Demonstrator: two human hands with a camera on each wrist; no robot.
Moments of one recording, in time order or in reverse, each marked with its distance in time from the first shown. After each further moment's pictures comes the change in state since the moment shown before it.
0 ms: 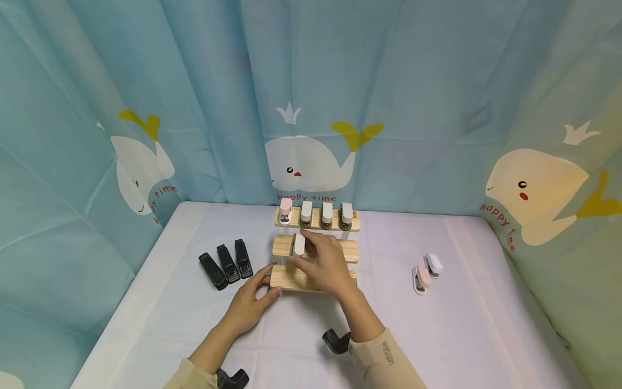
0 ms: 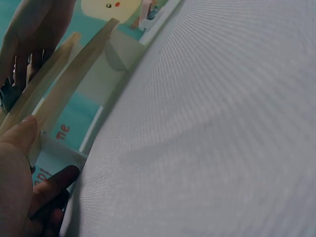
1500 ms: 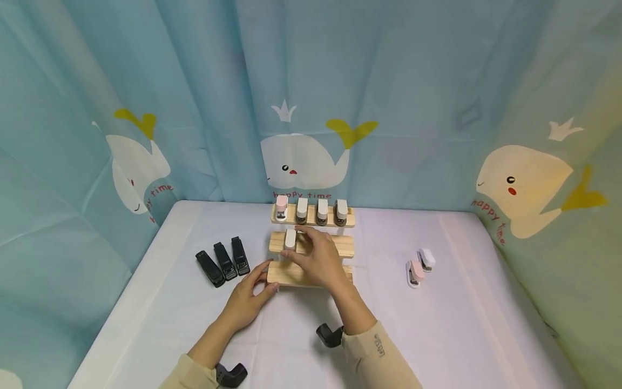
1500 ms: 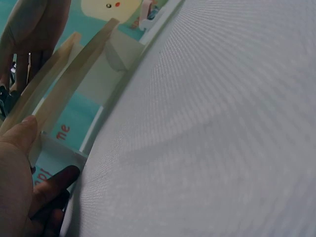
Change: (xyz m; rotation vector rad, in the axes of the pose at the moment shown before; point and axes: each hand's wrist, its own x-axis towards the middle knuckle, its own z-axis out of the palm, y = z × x) left_hand 0.001 -0.003 0.002 0.008 0.011 0.003; right_hand 0.000 -0.009 0.000 0.075 0.013 0.097
